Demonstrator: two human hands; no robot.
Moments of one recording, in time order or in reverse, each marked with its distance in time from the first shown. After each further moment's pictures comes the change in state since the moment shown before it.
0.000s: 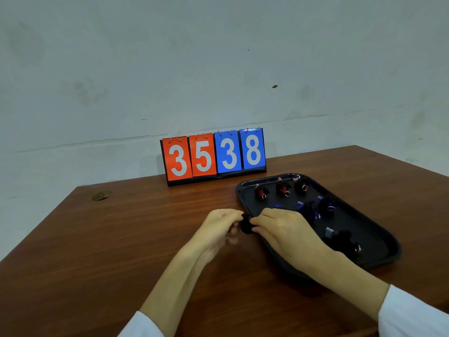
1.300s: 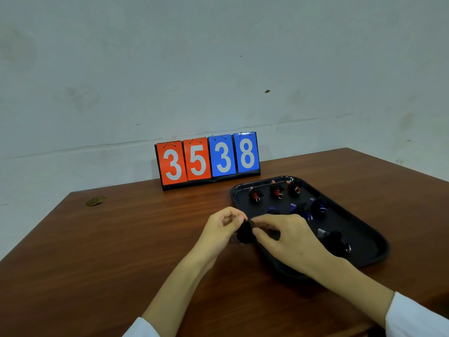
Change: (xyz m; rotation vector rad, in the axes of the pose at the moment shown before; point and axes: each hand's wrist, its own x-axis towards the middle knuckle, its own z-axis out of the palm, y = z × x) left_hand 0.003 -0.013 0.006 0.208 -0.025 0.286; right_hand -0.013 -0.002 -0.019 0.347 -0.038 0.361
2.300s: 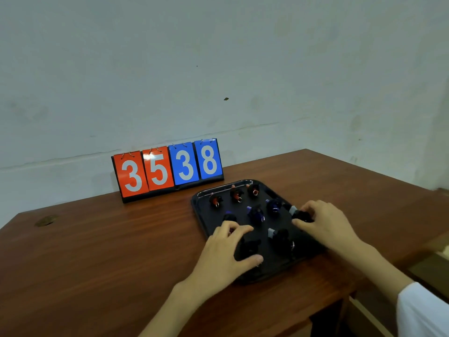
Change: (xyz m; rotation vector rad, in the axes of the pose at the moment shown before) left_hand -0.010 0.003 0.087 0.794 -0.166 0.292; right_hand -0.040 0.125 -0.099 -0.416 -0.030 0.572
